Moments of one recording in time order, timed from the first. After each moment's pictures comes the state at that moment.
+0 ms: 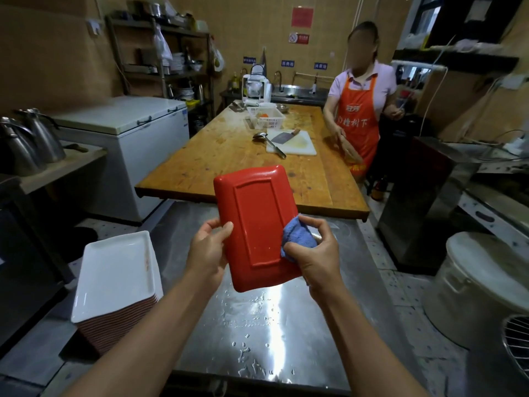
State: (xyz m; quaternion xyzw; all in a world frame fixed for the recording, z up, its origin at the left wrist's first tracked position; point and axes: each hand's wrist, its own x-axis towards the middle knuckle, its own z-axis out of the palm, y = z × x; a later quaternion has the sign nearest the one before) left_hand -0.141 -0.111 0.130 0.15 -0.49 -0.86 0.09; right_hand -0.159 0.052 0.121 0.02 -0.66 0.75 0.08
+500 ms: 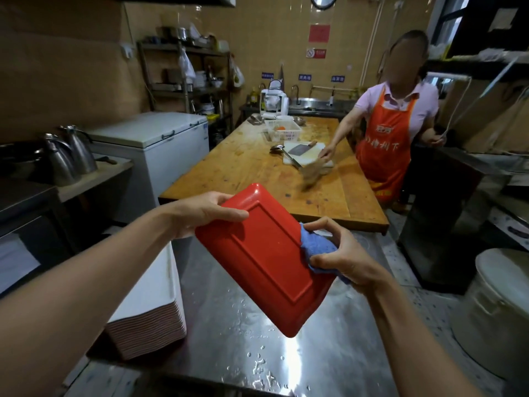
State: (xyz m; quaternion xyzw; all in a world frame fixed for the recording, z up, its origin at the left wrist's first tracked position) left_hand -0.156 -0.182 0.221 -0.03 -0.76 -0.63 -0.17; right_hand -0.182 0.090 0.155 0.21 -0.73 0.64 -0.14
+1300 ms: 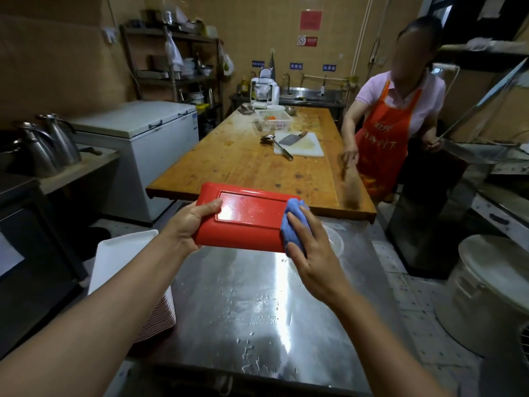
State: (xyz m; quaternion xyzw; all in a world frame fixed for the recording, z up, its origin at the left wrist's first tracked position) left_hand -0.162 -0.161 0.159 0.13 -0.55 -0.82 0.01; right_hand -0.161 0.072 0.114 0.26 -0.86 0.41 0.15
